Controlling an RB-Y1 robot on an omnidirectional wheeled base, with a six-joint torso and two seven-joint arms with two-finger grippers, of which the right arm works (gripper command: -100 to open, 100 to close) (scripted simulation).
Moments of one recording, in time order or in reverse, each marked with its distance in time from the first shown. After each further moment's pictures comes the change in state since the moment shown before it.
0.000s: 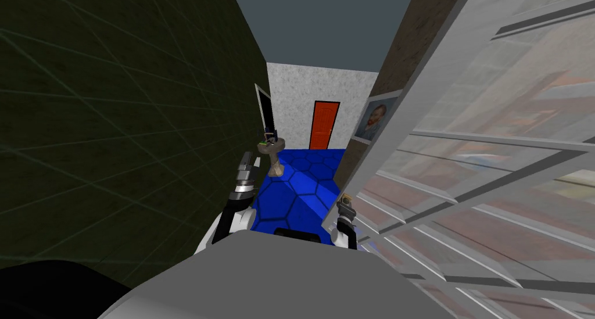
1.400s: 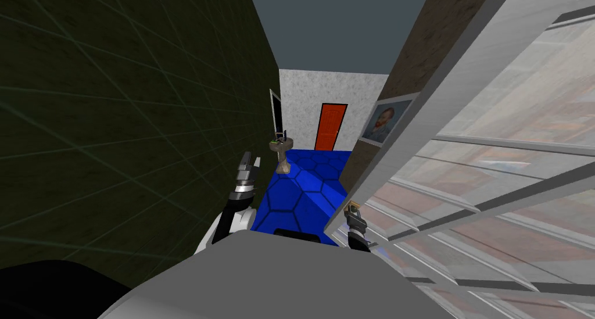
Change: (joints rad) arm 0.125 -0.126 0.101 -0.020 0.007 -0.054 -0.178
